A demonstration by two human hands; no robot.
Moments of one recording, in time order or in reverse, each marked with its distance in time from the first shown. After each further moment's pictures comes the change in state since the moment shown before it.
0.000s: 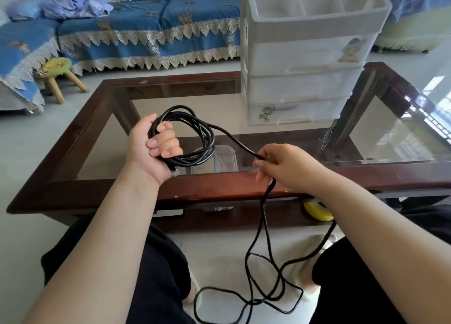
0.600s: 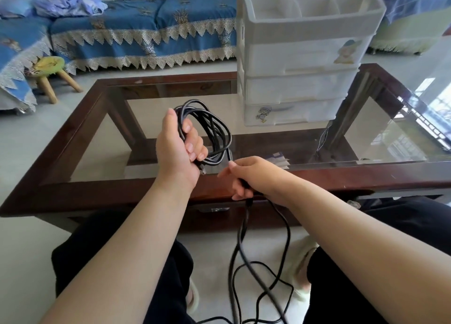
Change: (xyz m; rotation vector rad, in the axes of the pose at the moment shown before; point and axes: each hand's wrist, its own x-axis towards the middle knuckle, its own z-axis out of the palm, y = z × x) left_hand -0.003 -0.048 0.040 0.210 0.053 0.310; right_hand 0.014 -0.021 0.041 0.652 -0.253 0.164
